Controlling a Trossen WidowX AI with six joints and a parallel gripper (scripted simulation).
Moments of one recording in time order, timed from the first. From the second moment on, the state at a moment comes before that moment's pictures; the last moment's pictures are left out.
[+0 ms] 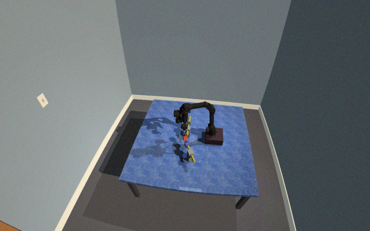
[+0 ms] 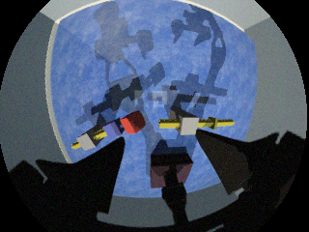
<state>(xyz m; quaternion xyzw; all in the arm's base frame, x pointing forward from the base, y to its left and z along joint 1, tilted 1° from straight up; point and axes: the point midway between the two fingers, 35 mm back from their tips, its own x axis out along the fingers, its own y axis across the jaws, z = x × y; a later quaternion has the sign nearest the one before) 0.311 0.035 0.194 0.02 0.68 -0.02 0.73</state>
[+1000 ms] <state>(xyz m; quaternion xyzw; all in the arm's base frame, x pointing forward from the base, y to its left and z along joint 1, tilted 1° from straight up) 0.315 0.031 0.181 -0.12 0.68 0.13 0.71</state>
